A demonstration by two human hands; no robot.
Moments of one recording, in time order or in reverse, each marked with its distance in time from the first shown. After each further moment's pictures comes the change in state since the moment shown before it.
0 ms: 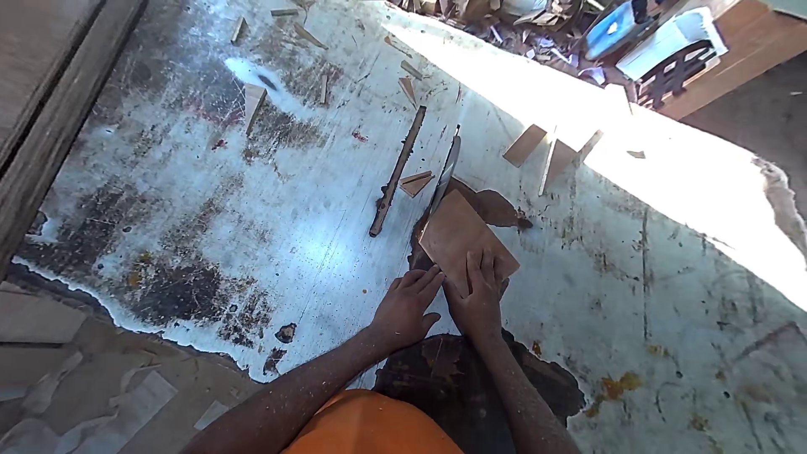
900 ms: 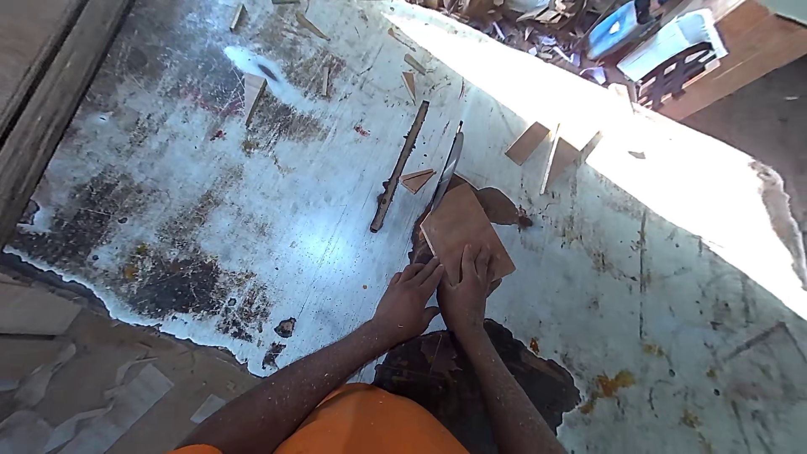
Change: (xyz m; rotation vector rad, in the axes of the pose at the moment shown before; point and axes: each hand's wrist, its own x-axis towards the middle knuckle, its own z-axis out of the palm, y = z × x) left_hand 0.004 0.003 -0.004 -0.036 0.008 -0.038; right_hand 0.004 -0.036 0.011 -0.027 0.031 0.123
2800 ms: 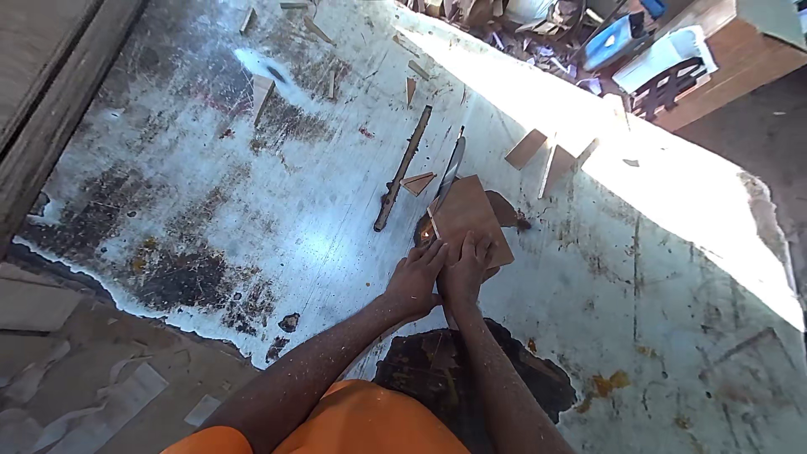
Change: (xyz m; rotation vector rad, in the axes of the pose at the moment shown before) left_hand 0.039 -0.002 -0.013 -0.002 -0.028 -0.044; right_hand 0.037 -0.028 0.002 -0.013 0.039 0.122
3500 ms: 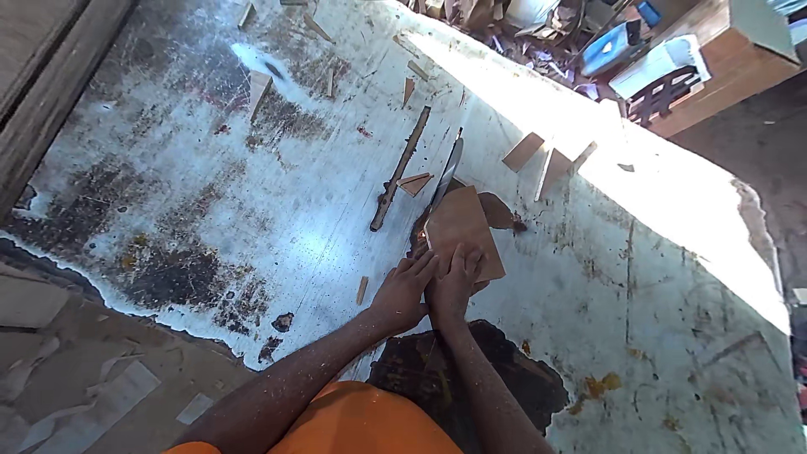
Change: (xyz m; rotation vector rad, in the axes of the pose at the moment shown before) left_hand -0.031 0.001 0.000 -0.024 0.029 0.006; right_hand -0.034 0.002 0.007 -0.002 -0.027 0.011
